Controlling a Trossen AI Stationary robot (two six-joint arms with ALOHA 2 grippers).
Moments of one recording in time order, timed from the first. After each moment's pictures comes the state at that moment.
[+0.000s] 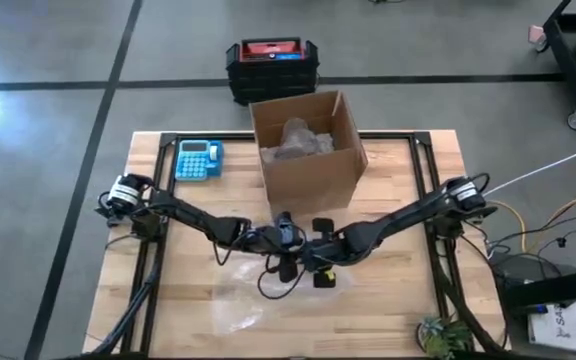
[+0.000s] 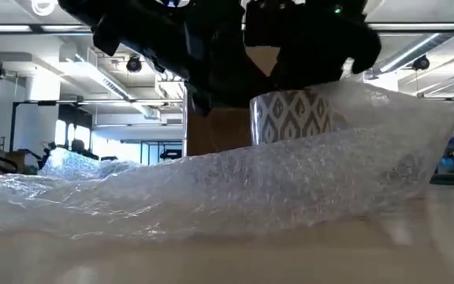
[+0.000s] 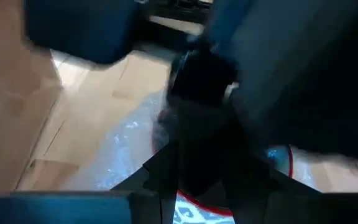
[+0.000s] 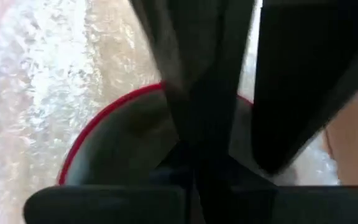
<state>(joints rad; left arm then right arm) -0.23 1.78 0.98 0.33 -0.21 -0.29 0.31 1.95 1.30 -0.62 0.20 0.22</state>
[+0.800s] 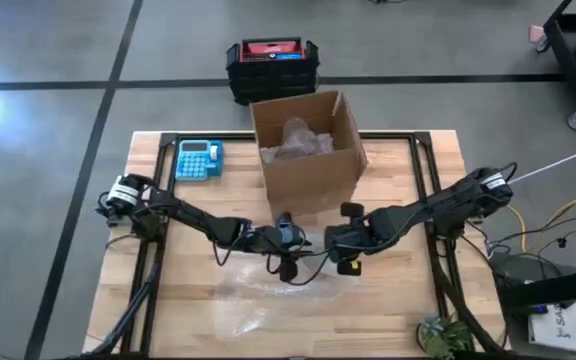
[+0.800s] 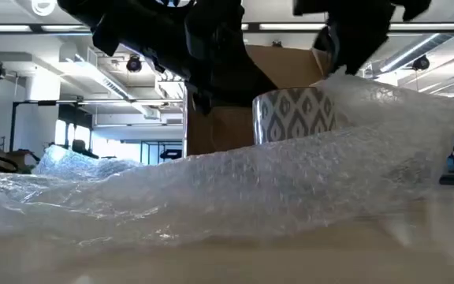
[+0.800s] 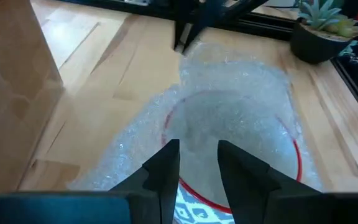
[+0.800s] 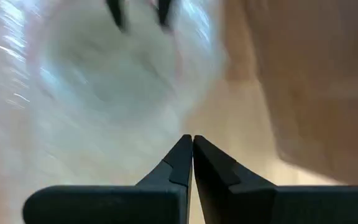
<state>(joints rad) -0.24 1.78 0.98 0.33 -0.22 -0.29 0.32 1.66 1.27 -1.00 0.30 0.37</state>
